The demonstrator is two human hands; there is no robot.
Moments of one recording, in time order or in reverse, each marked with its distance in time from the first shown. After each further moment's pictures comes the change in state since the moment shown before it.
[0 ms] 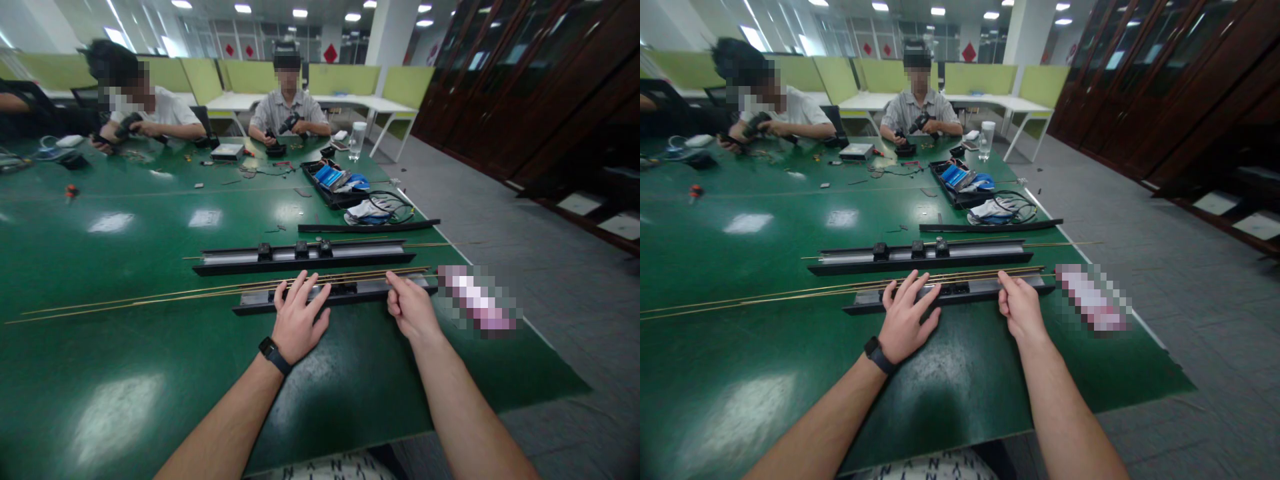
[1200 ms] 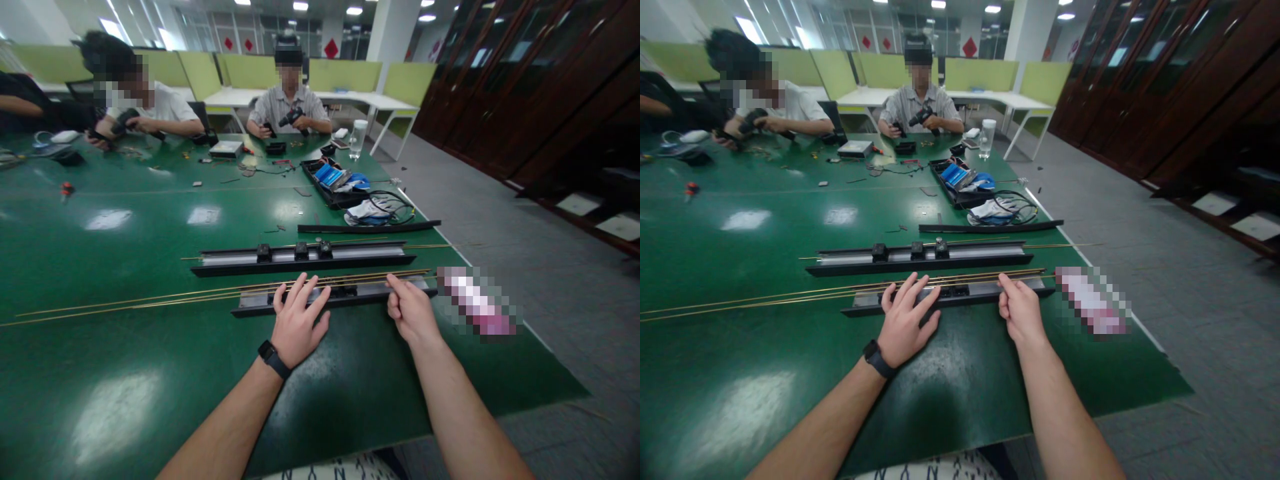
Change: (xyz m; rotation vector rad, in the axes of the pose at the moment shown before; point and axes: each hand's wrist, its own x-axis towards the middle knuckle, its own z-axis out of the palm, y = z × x) left_hand 0.000 0.002 -0.001 -0.002 -0.008 -0.012; right_hand 0.000 0.001 -0.001 0.007 0.005 -0.011
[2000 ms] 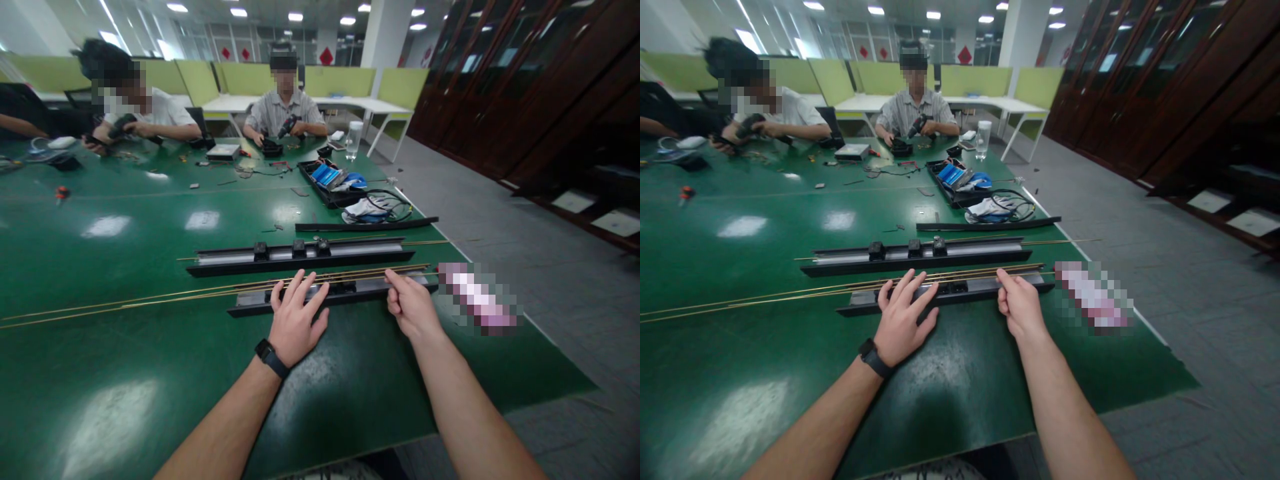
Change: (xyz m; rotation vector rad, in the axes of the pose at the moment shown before) left_hand 0.000 -0.001 0.002 0.006 0.018 0.019; right_hand 0.002 0.000 0.001 -0.003 0.004 0.001
